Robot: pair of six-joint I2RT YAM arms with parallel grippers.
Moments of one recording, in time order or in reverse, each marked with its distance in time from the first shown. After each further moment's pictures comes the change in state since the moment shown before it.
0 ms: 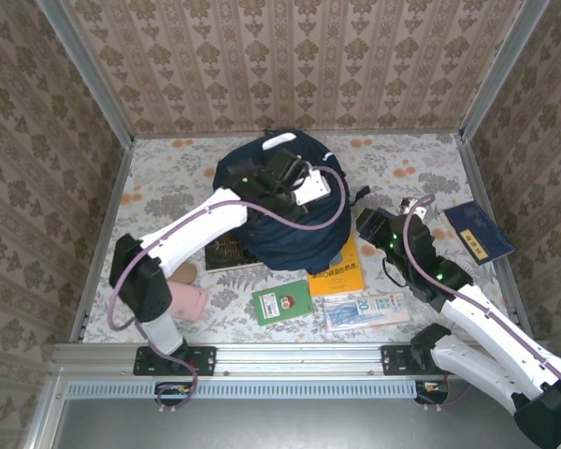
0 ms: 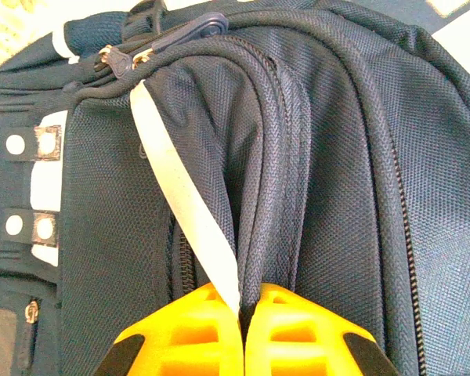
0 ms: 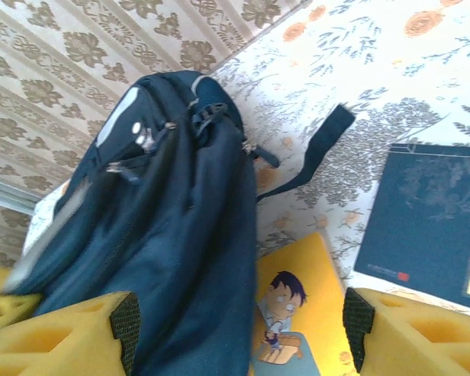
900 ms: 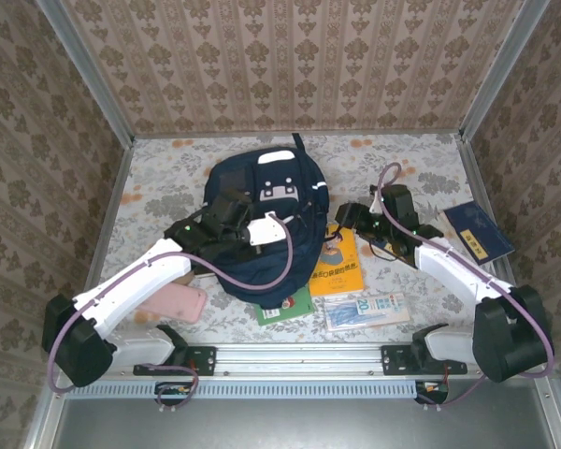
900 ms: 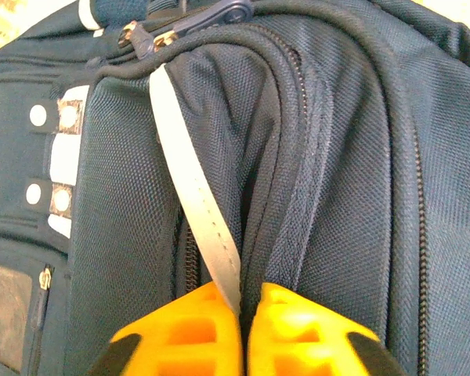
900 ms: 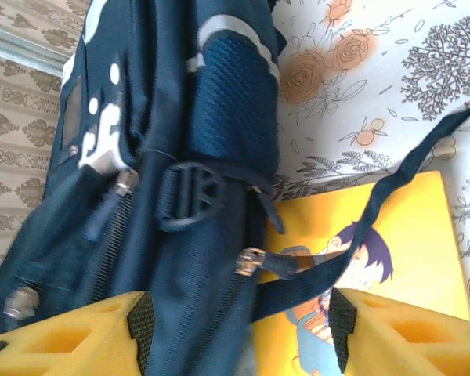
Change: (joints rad) left arm 0.101 -0.461 -0.541 0.119 0.075 0.246; right arm -0.211 0.452 0.042 0.249 -0.630 -0.126
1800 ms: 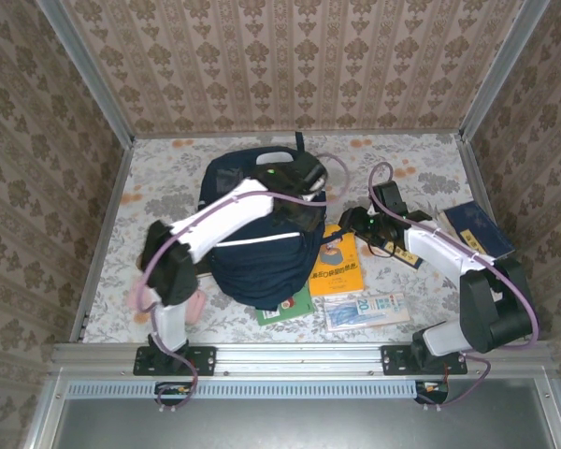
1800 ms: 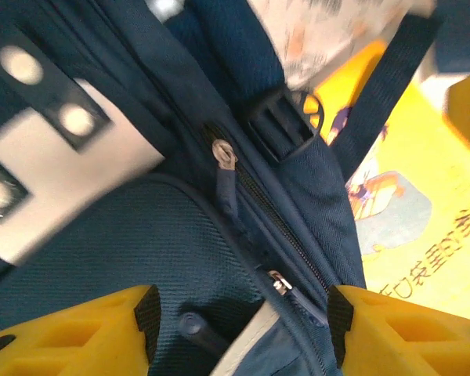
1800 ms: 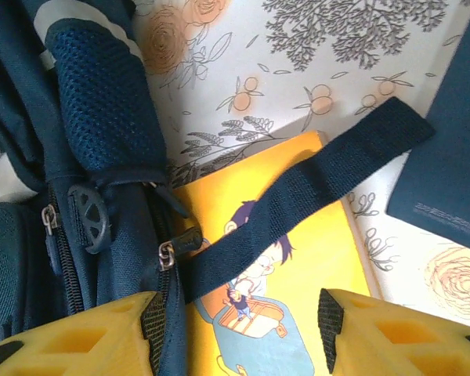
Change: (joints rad) left arm -0.152 0.758 0.842 -0.467 -0.195 -0.924; right arm 0.000 0.154 0.149 -0.274 0.122 0.066
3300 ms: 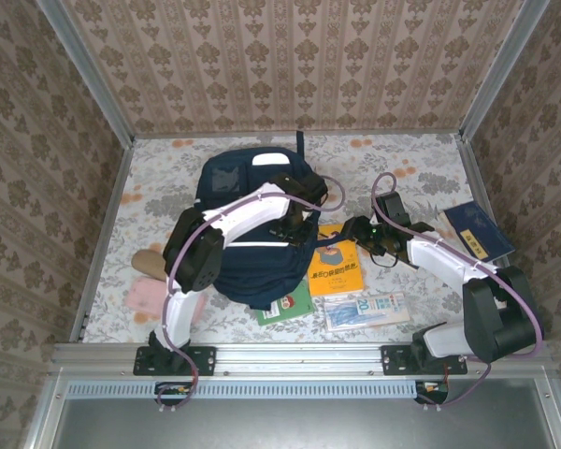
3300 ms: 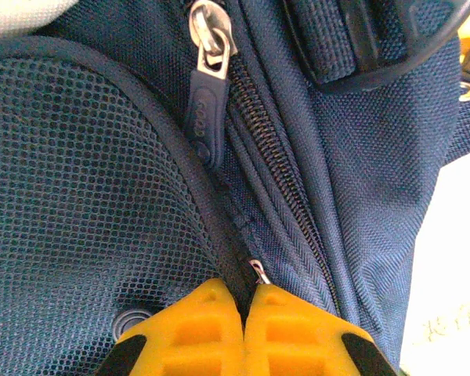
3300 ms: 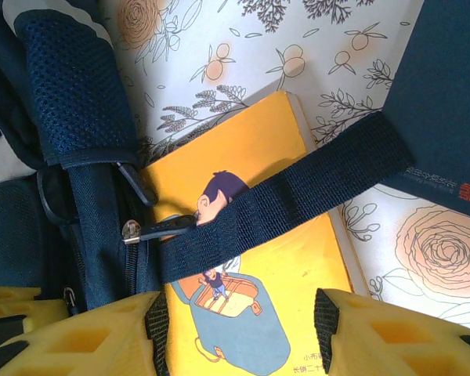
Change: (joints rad) left arm 0.038 0.130 -0.073 -0.056 0.076 -0.159; right arm 0.000 -0.047 -0.106 0.062 -0.022 0.018
